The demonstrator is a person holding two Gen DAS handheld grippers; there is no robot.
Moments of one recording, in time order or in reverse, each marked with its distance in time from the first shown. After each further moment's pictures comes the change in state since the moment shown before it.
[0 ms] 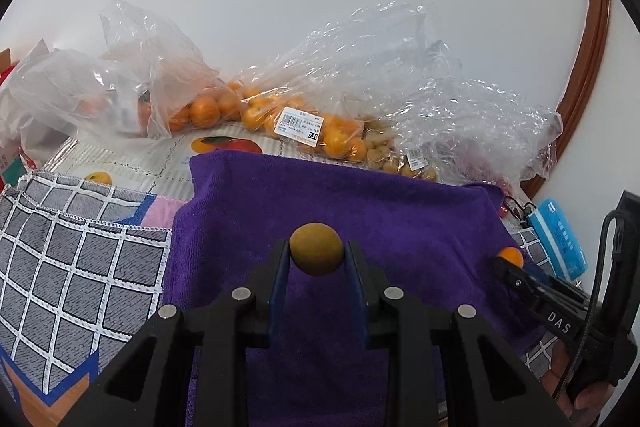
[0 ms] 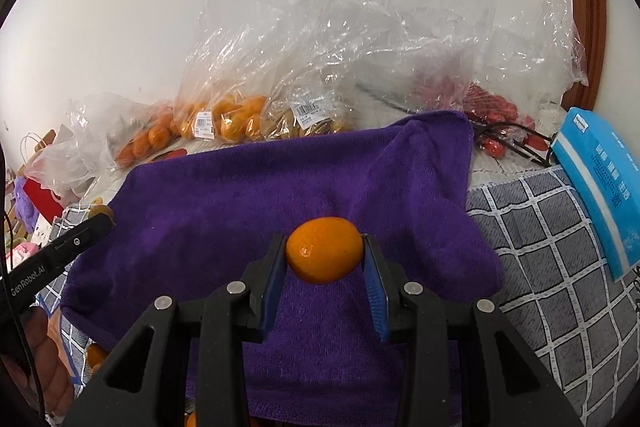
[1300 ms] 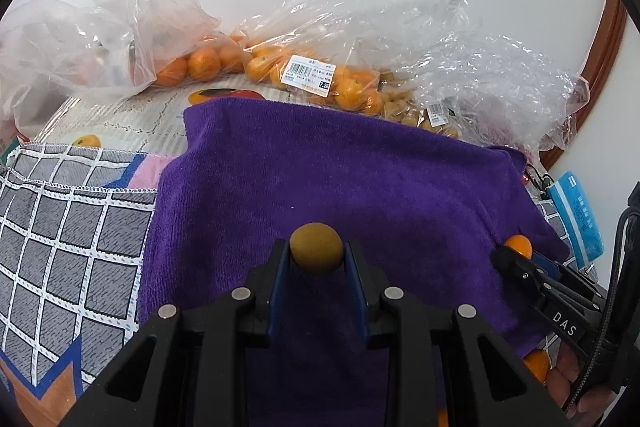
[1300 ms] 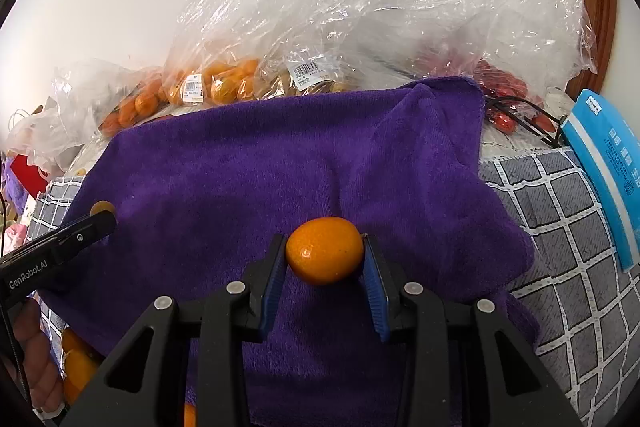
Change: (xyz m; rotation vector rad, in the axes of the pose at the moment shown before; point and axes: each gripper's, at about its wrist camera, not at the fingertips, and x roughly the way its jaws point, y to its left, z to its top) left arm 0.028 -0.001 -0.009 0.007 0.146 0.039; right arm 0.022 0.008 -0.009 -0.034 0.081 -0.037
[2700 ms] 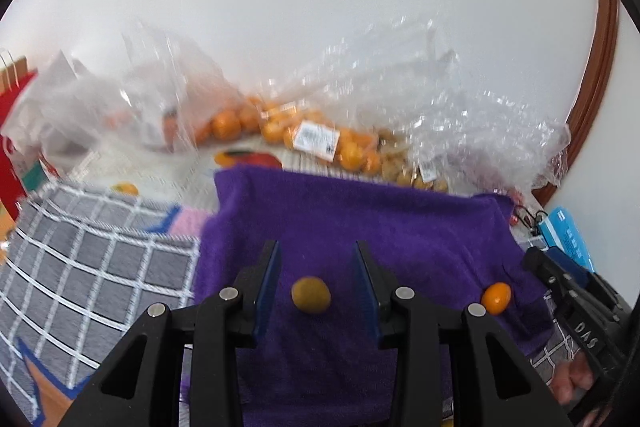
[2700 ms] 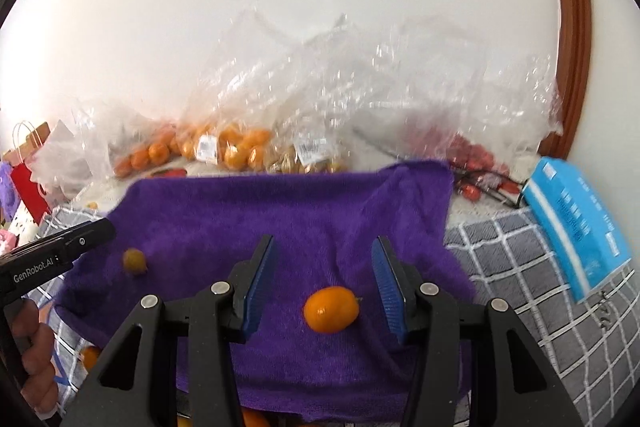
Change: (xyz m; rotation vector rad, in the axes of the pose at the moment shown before) left arm -0.057 -0.004 0.015 -0.009 -0.175 0.041; right arm -0.067 0.016 0.012 -0.030 -0.235 -0.063
